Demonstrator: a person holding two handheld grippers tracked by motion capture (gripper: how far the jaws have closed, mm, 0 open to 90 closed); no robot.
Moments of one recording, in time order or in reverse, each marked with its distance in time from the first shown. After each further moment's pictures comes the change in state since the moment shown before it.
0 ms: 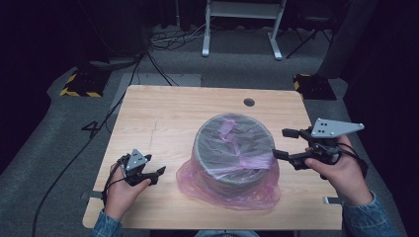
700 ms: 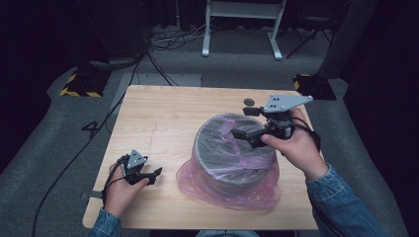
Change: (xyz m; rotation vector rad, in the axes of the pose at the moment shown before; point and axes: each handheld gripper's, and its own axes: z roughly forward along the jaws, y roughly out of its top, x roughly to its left) left arm 0.015 -0.016 0.015 0.078 0.035 -0.019; right arm 0.018 0.071 0.085 -0.019 0.063 -0.062
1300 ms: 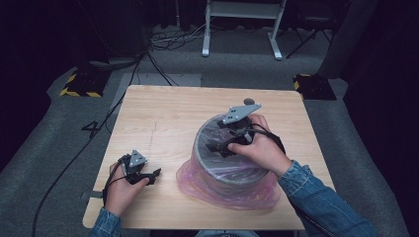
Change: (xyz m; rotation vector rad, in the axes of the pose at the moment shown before) left arm 0.002 0.000 0.004 0.057 0.026 -0.002; right arm 0.011 -0.022 0.084 0.210 0.053 -0.024
